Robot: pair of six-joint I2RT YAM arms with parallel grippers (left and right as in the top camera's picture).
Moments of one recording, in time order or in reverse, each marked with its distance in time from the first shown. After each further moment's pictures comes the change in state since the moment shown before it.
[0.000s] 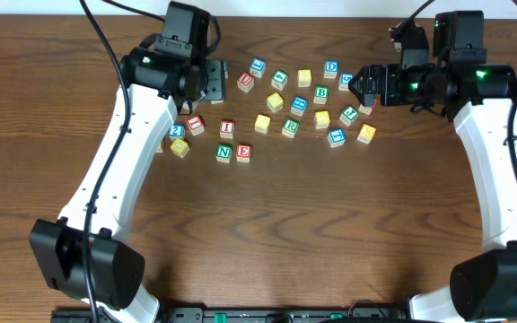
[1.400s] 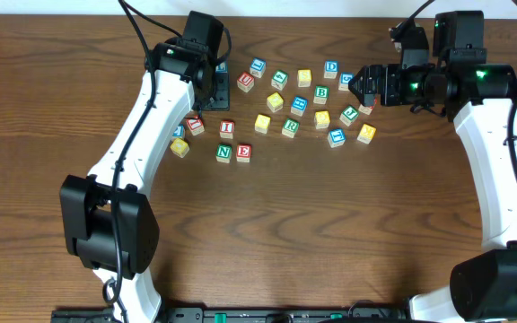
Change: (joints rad) left arm 0.000 0.165 0.004 -0.028 0.000 0.004; right arm 0.000 0.000 0.000 0.000 0.000 0.000
